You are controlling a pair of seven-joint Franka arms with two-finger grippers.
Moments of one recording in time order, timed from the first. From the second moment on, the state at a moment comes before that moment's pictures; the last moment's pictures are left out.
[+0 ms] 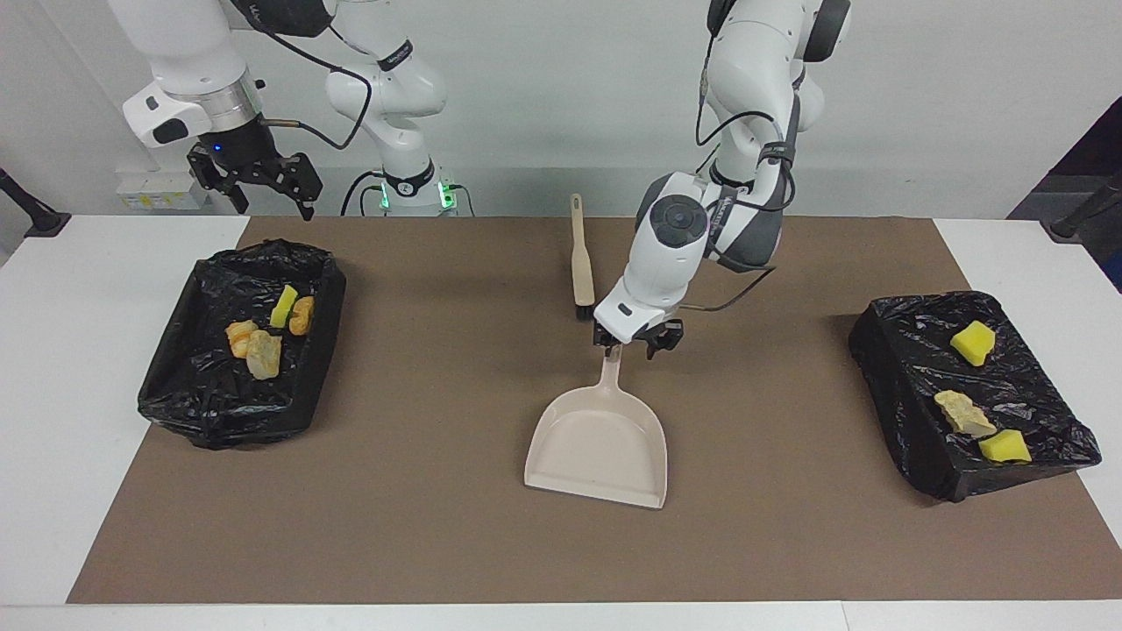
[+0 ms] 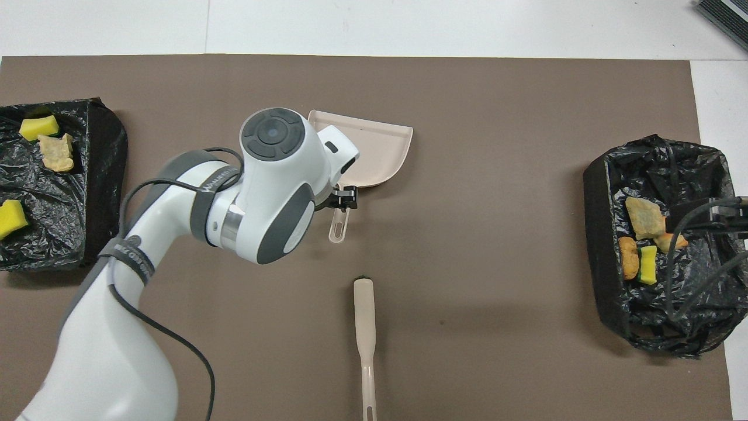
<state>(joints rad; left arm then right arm) -0.55 0.37 0.03 -1.62 -0.11 1.97 -0.40 0.00 -0.12 -0.04 -1.69 -0.06 1.54 0.07</state>
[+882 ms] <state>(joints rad) -0.26 0.23 0.12 -1.60 -0.10 1.77 -0.09 0.01 -0.12 -0.03 -1.69 0.01 1.58 0.07</state>
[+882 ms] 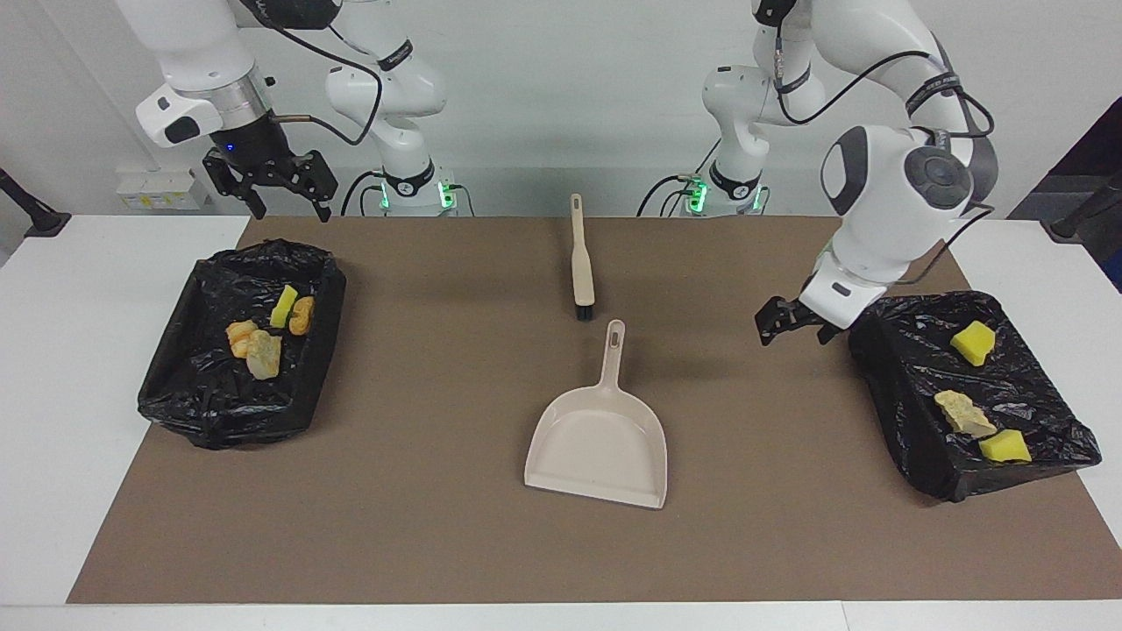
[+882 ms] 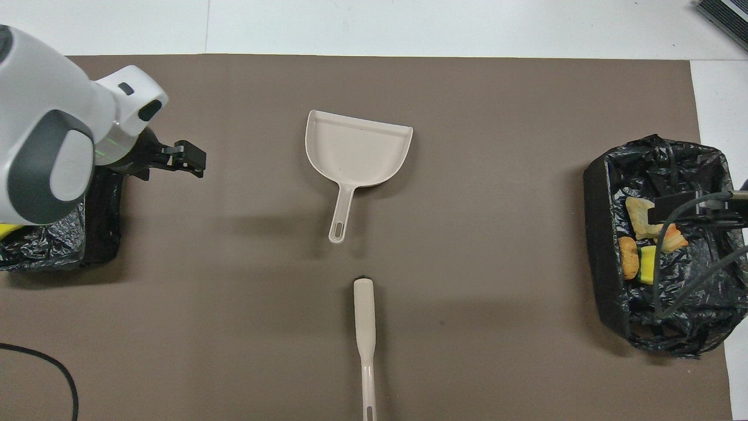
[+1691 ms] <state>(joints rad) -0.20 0.05 0.11 -1.57 -0.04 1.60 0.05 0.01 -0.12 -0.03 -1.69 0.00 1.58 0.06</state>
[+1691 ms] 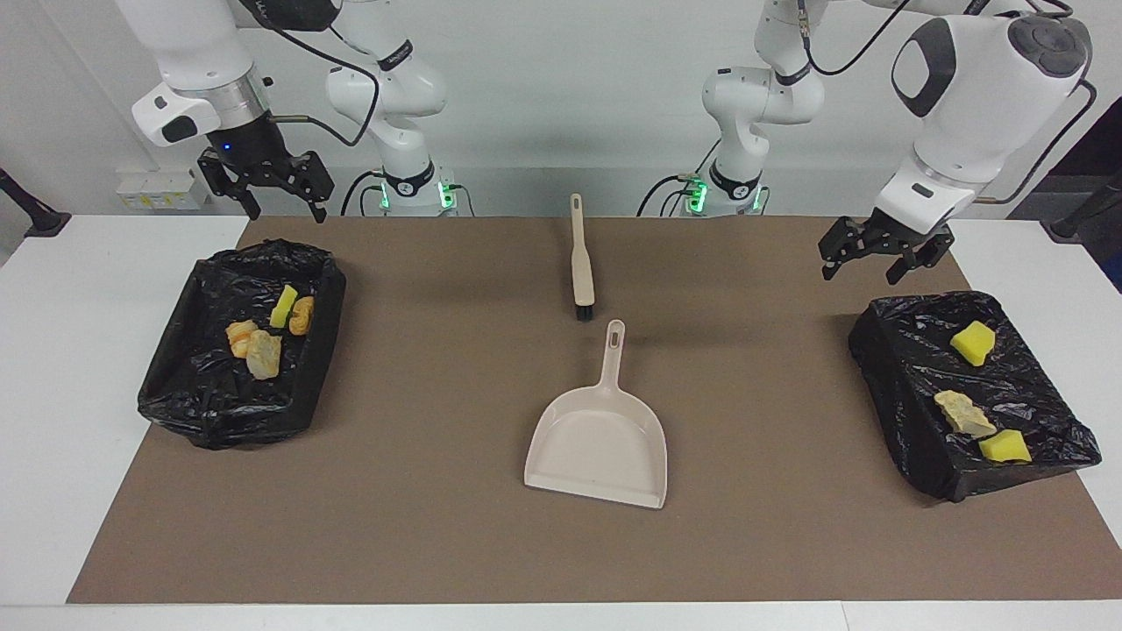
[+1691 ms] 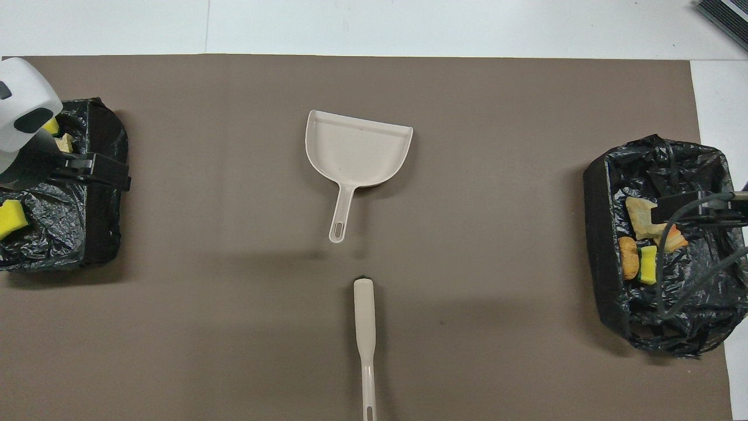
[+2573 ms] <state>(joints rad) -0.06 0.05 0.00 -1.51 -0.02 1.53 0.06 0.01 -0.12 -0.03 -1.69 0.00 1.58 0.06</state>
